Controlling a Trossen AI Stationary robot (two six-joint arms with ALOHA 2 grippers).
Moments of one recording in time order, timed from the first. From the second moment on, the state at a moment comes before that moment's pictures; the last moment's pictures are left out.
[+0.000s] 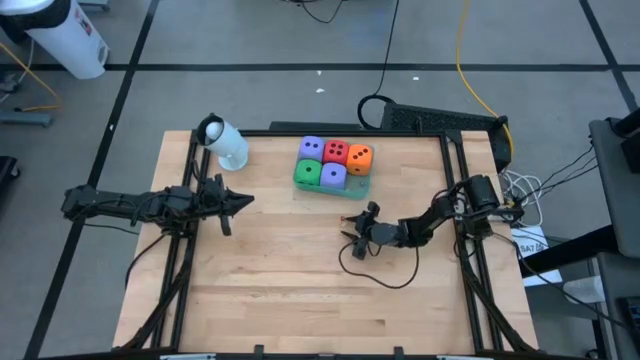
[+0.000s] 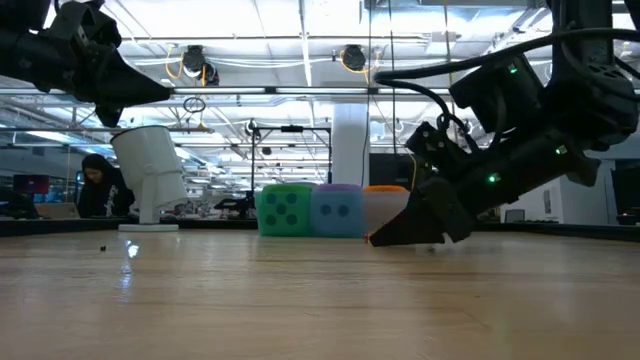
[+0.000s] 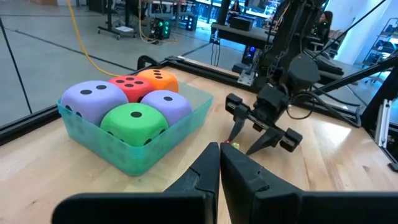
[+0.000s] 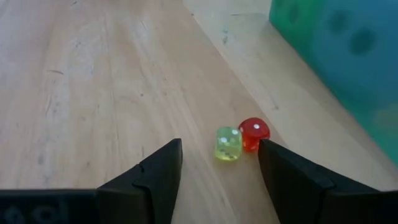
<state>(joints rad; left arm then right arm) -0.08 0.29 0.18 -0.03 -0.32 -0.27 0.17 1.94 0.48 0.95 0.48 0.20</state>
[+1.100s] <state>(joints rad) -0.08 0.29 0.18 -0.03 -0.32 -0.28 0.14 1.88 0.50 0.84 0.44 0.17</state>
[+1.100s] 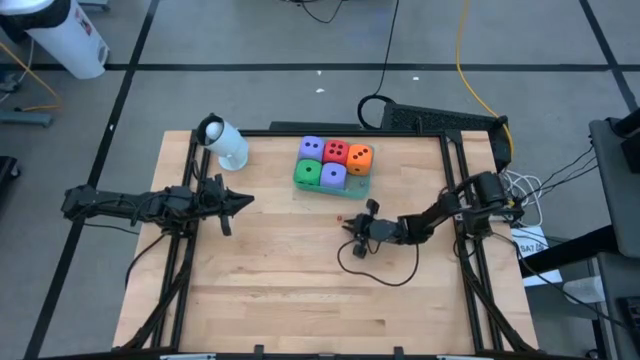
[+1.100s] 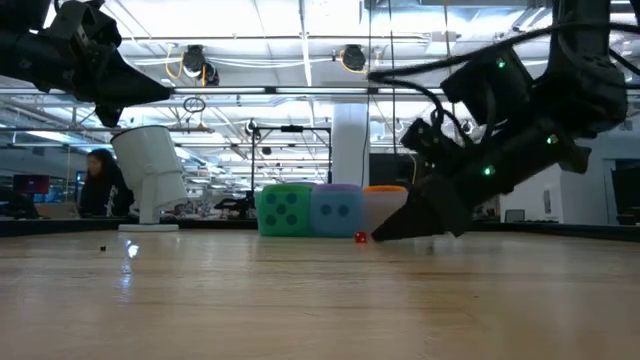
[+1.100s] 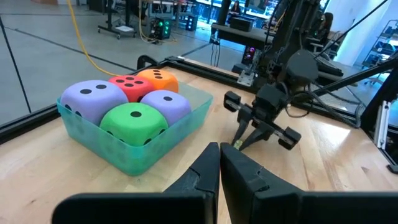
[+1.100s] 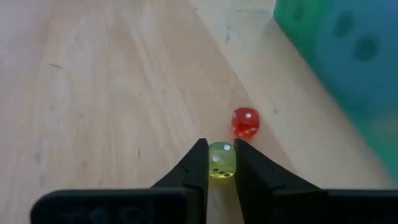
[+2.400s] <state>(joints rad) -0.08 0.29 0.18 -0.02 -0.31 -0.28 -0.25 1.46 0.51 0.56 0.28 -0.02</state>
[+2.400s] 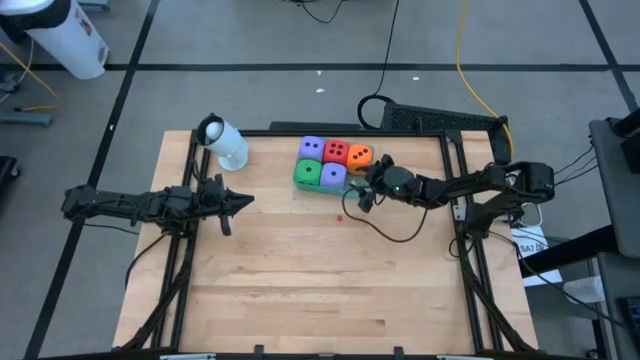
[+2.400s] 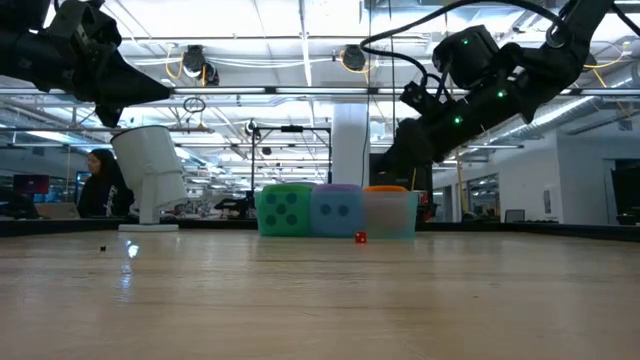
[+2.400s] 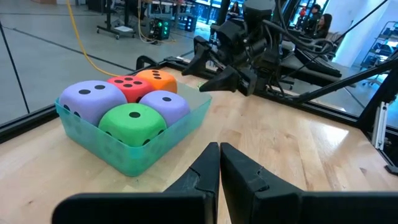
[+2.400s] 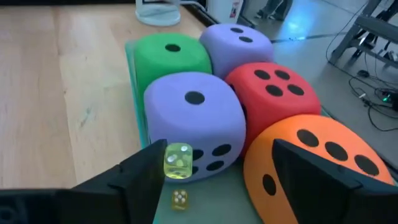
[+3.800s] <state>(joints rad) -0.08 0.29 0.18 -0.03 -0.31 -0.28 -0.23 1.46 0.51 0.60 0.29 -0.14</state>
